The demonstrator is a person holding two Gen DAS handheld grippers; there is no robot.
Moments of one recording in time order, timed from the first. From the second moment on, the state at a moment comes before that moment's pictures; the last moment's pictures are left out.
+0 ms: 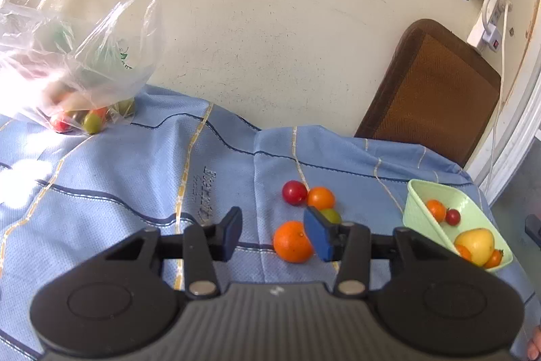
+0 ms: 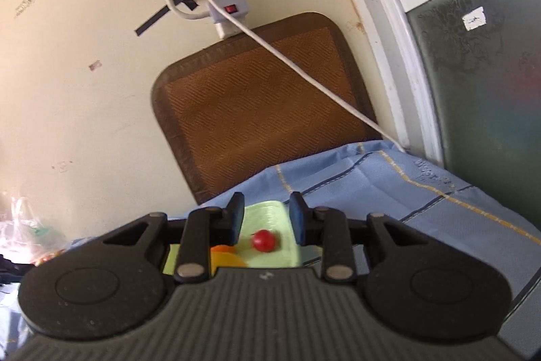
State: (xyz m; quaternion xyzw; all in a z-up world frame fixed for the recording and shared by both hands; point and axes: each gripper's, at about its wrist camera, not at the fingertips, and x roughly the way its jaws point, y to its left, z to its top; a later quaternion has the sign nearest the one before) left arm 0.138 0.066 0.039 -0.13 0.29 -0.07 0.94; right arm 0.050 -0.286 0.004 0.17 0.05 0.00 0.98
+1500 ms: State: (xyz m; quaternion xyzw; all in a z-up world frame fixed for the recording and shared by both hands) left arm 0.068 -0.072 0.011 0.01 0.31 -0.25 0.92; right arm 0.028 -0.186 -0.025 0.08 0.22 0.05 0.97
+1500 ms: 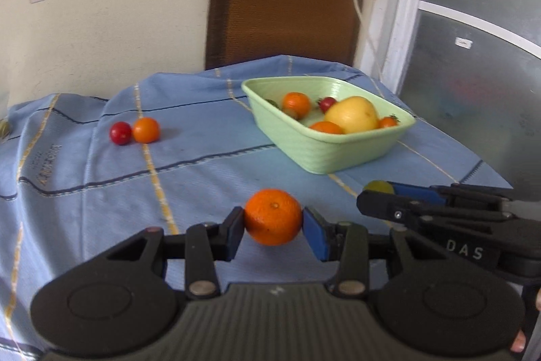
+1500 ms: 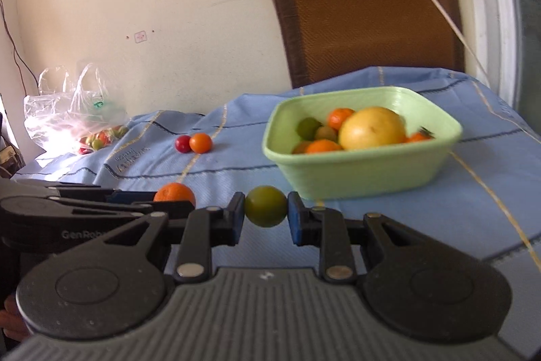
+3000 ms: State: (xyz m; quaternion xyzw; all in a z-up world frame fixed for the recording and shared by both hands) left arm 0.189 -0.149 0.033 0.01 0.32 -0.25 0.91; right arm 0.099 -0.278 -0.007 0.10 0.16 -0.02 0.98
